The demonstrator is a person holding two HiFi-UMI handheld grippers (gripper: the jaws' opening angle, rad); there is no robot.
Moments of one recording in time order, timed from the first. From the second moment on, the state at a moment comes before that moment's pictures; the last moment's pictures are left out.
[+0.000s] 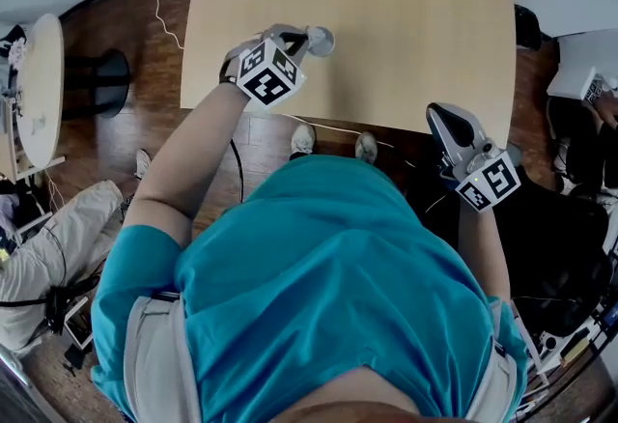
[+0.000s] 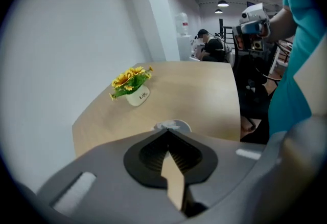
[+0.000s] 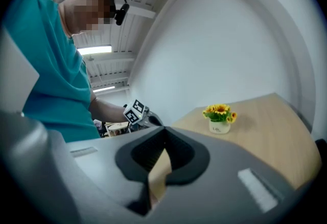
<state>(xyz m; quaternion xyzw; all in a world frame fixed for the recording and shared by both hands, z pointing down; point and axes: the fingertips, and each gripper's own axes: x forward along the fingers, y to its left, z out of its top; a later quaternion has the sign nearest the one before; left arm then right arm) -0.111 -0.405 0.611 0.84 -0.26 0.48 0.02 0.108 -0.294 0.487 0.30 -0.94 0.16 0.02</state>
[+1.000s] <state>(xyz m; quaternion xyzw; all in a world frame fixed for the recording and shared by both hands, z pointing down) -0.093 -0.404 0.679 0.80 -0.18 0.57 0.00 0.117 -0.289 0.499 0.31 -0.93 0.18 0.01</state>
